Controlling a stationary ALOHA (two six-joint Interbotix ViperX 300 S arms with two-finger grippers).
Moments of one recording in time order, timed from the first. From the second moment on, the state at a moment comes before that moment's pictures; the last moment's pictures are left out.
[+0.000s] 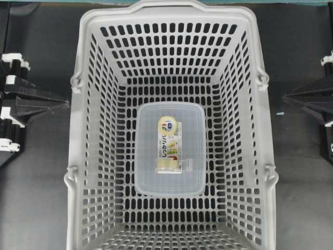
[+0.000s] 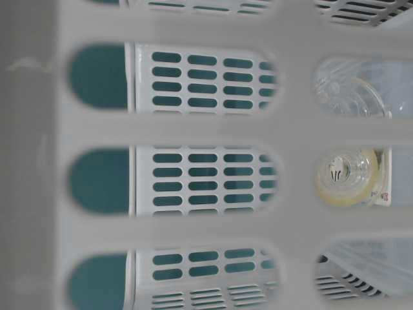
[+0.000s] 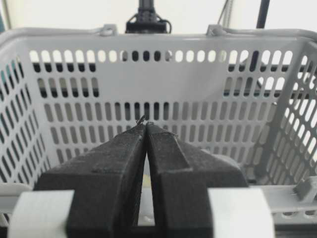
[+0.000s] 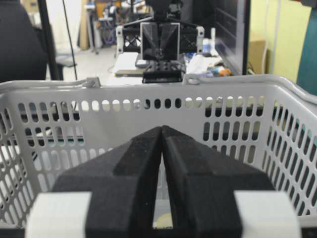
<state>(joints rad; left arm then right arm) 0.00 -0.96 1.17 0.00 -0.29 0.00 0.00 -0.97 1.18 0.00 -0.29 0.00</state>
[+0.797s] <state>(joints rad) -0.10 -0.44 0.50 0.04 0.48 -0.09 0.00 -1.06 1.16 0.01 -0.14 0.01</state>
